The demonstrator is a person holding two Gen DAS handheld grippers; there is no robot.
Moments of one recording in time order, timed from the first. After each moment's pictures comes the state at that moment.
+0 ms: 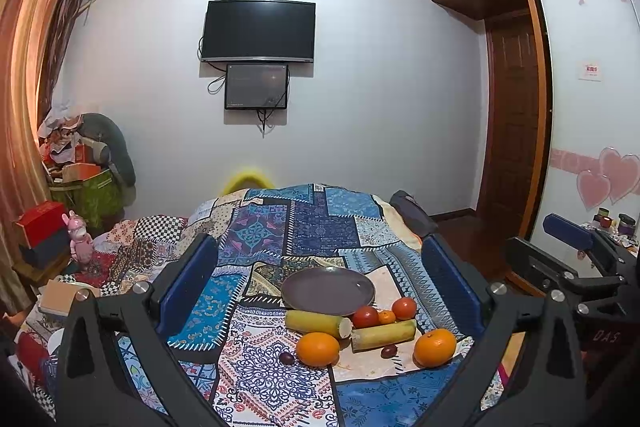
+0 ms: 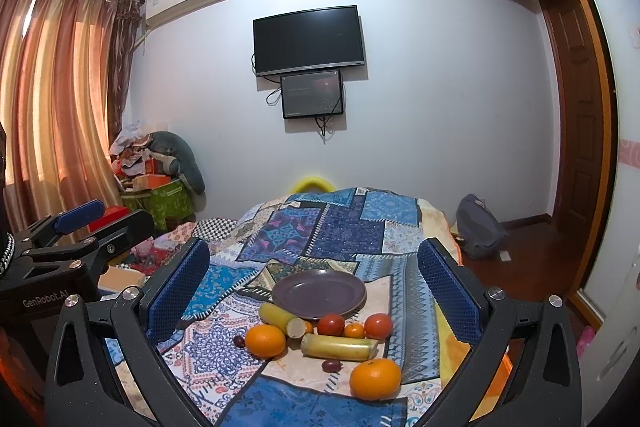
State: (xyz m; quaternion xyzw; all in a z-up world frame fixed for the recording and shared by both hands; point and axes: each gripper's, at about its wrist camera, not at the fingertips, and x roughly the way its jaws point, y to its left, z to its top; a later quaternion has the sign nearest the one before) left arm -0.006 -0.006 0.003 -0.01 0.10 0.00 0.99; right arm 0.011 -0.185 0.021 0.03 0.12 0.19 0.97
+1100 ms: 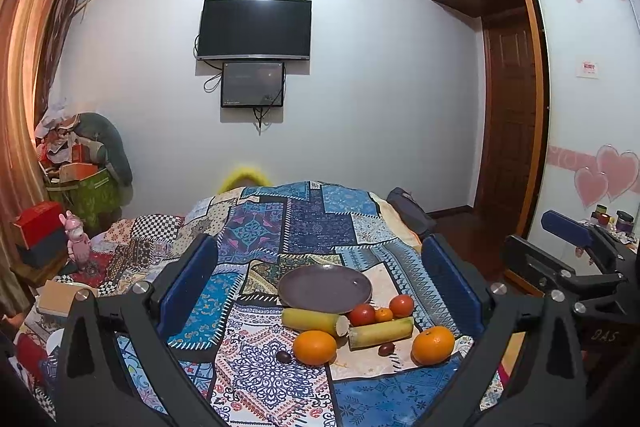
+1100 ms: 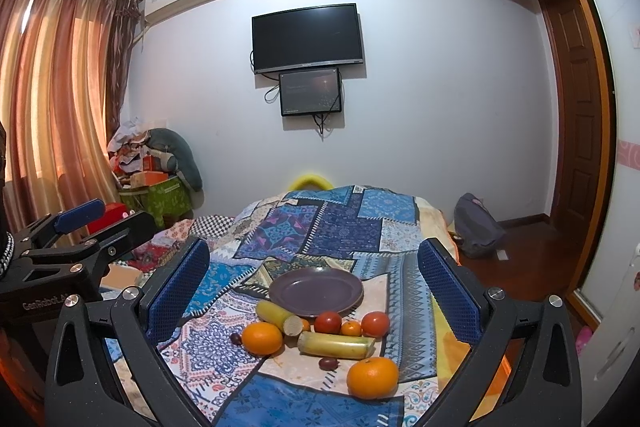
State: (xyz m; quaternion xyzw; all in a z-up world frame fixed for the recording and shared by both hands) left arm -0.003 -0.006 0.002 -0.01 0.11 -0.01 0.99; right arm 0.013 -0.187 0.023 0.02 0.12 0.18 0.97
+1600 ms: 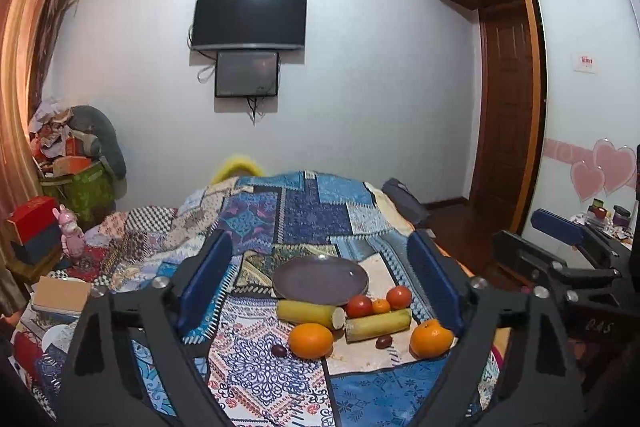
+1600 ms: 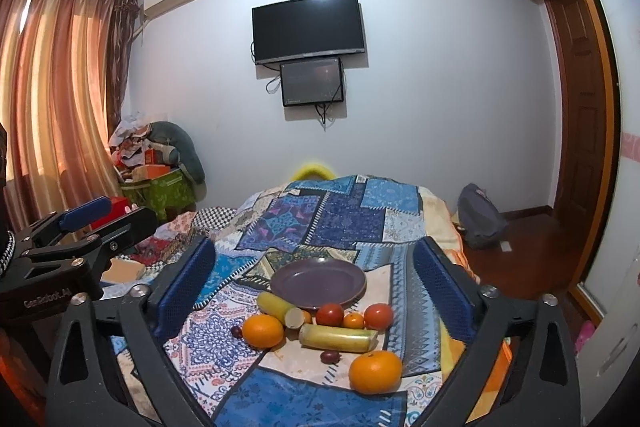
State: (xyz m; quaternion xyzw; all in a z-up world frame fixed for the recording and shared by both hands) left arm 0.010 -0.002 -0.010 -0.02 0.13 -0.02 0.99; right arm 0.026 -0.189 0.014 0.03 0.15 0.19 0.97
